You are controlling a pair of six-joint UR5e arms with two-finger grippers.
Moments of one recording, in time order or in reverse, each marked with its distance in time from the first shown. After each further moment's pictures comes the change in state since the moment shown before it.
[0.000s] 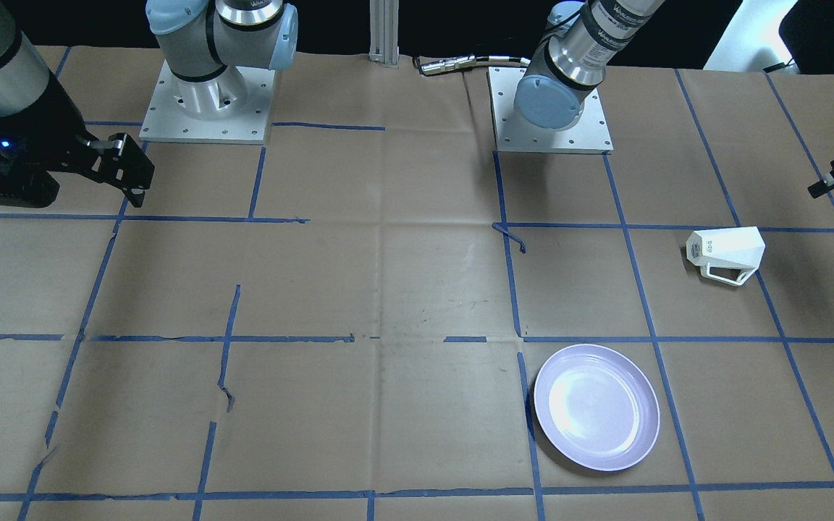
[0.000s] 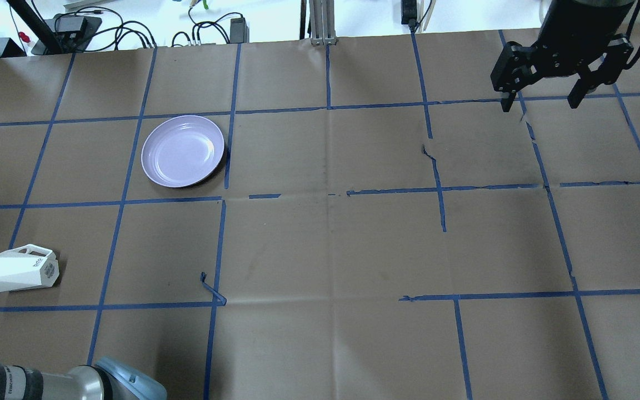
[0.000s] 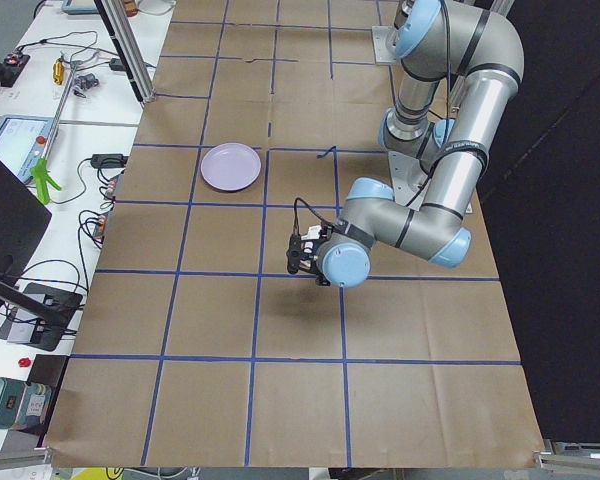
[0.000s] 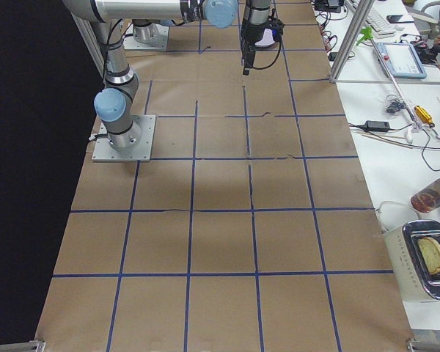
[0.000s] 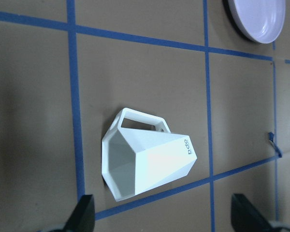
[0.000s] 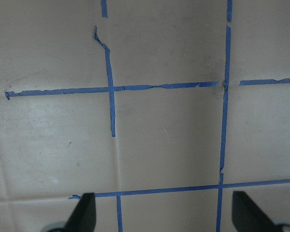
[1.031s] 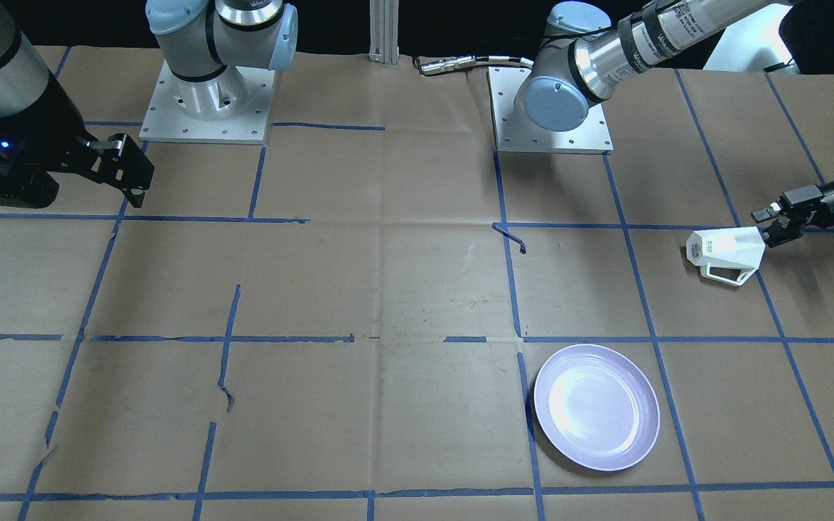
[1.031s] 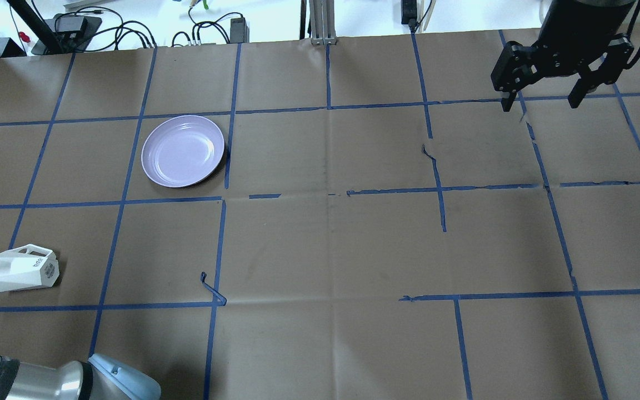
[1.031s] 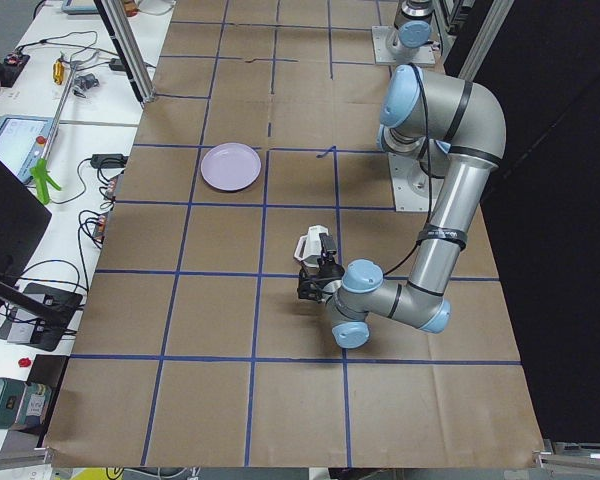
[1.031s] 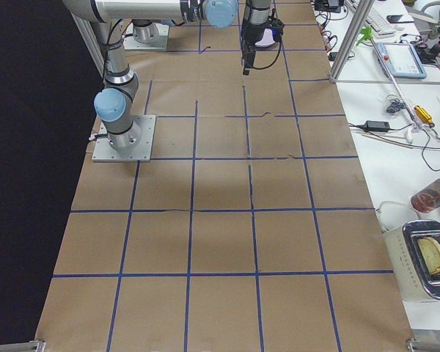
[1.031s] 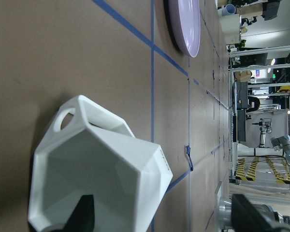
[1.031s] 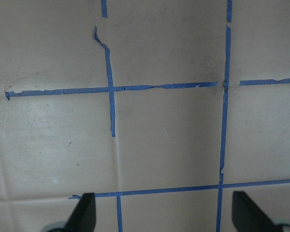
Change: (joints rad) left arm 0.045 -0.254 0.001 -0.268 -0.133 0.137; right arm 0.000 0.000 0.000 0.000 0.000 0.000
